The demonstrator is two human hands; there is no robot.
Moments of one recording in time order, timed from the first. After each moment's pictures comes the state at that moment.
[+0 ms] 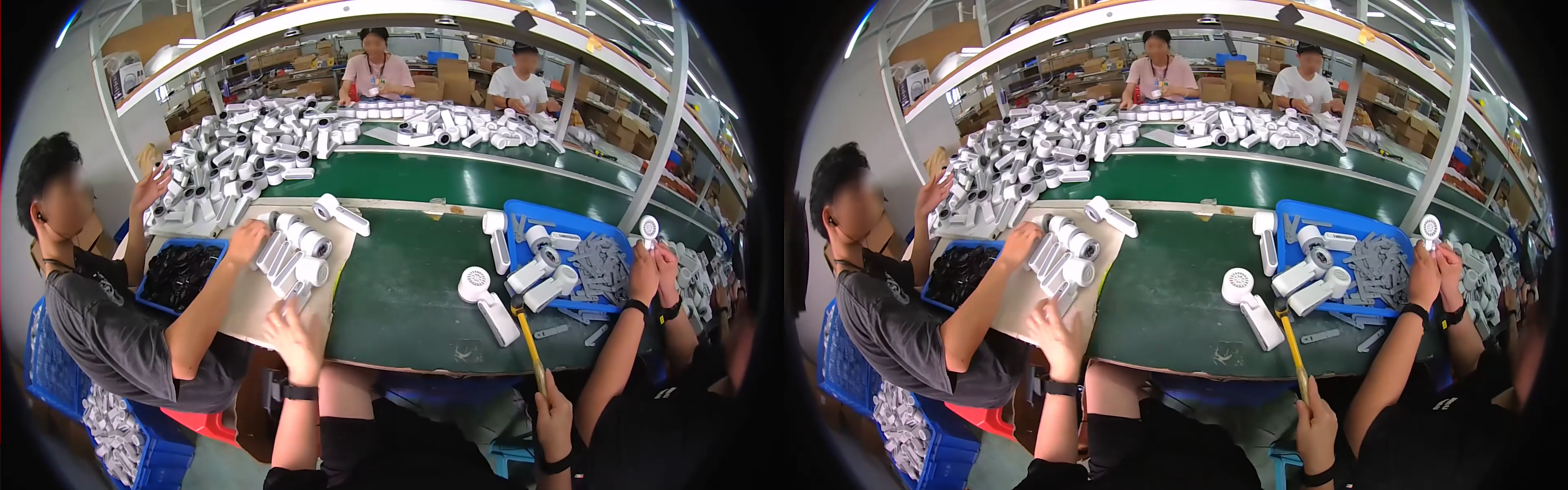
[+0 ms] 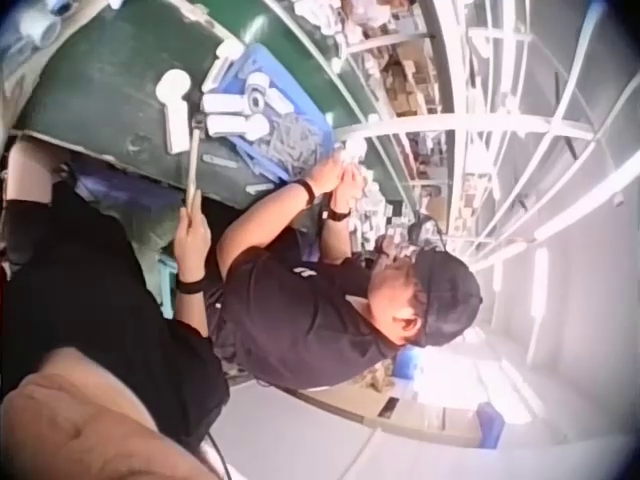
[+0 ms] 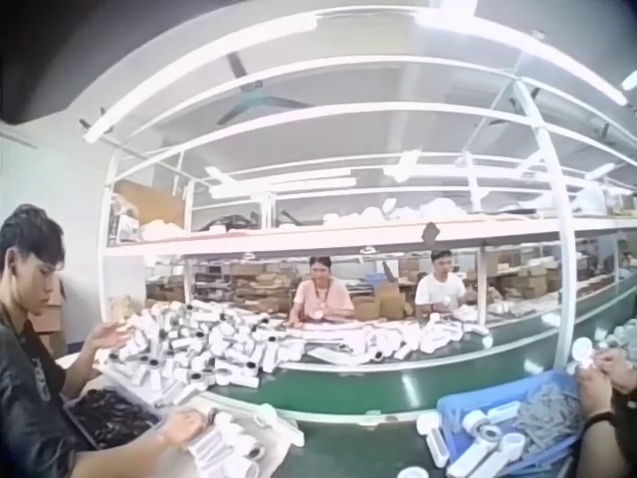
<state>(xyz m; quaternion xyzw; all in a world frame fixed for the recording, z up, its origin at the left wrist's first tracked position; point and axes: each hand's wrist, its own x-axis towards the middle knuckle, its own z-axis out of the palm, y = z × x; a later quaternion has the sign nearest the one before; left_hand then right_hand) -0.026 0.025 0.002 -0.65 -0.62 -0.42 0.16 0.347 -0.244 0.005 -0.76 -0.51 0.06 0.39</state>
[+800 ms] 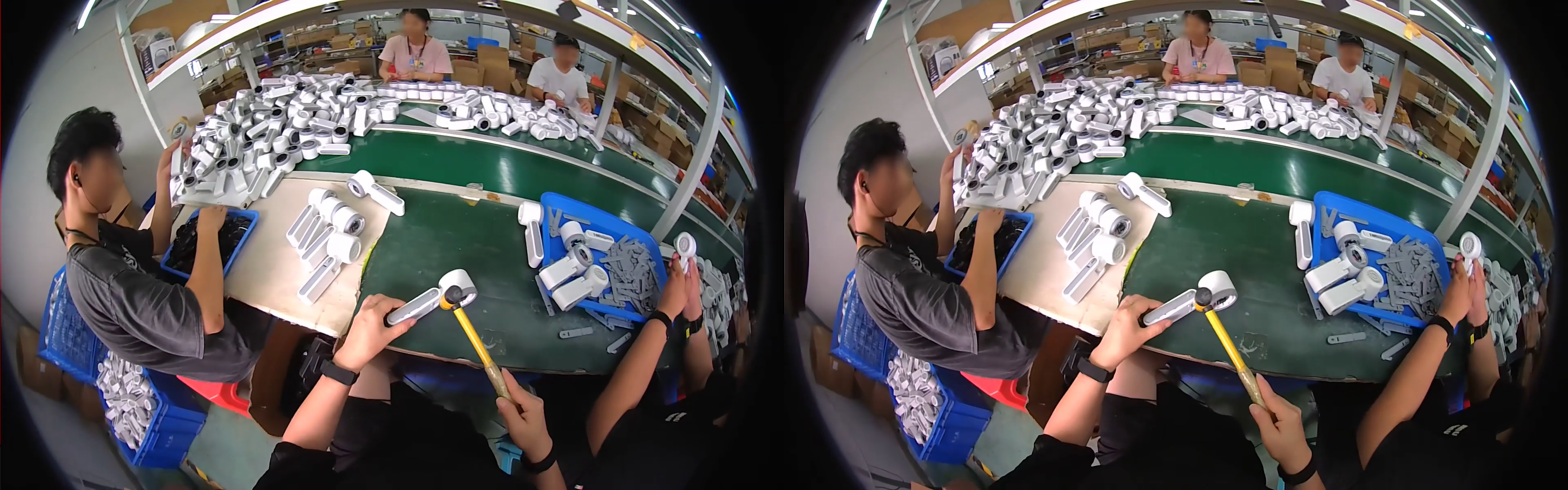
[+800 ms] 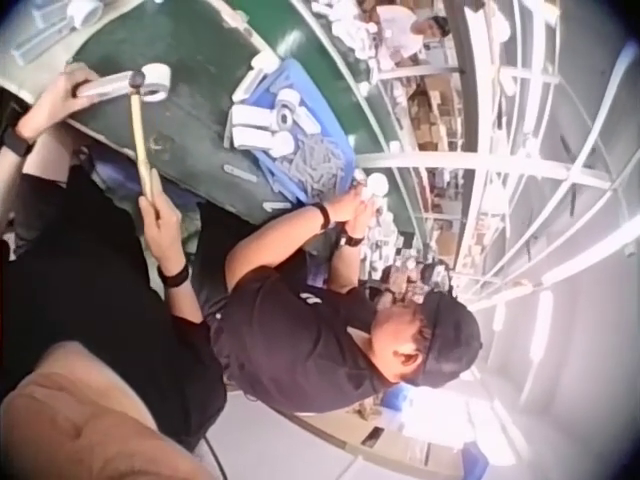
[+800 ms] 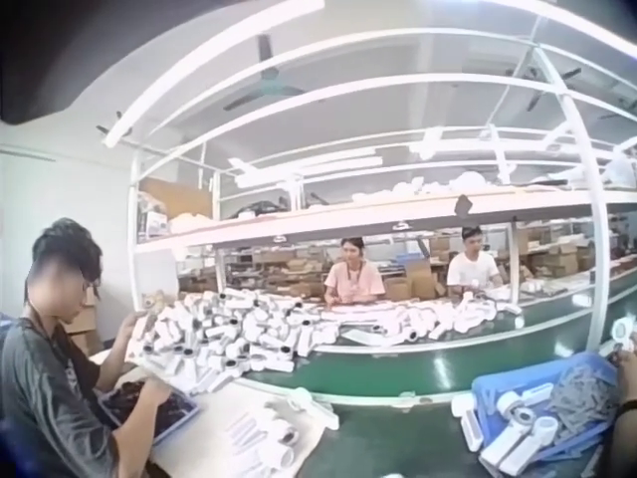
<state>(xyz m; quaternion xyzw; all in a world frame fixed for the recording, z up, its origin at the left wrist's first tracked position) 0.017 0.016 0.000 -0.82 -0.37 -0.41 -0.17 0.284 -0.203 0.029 -0.60 -0.59 0.32 0.44</state>
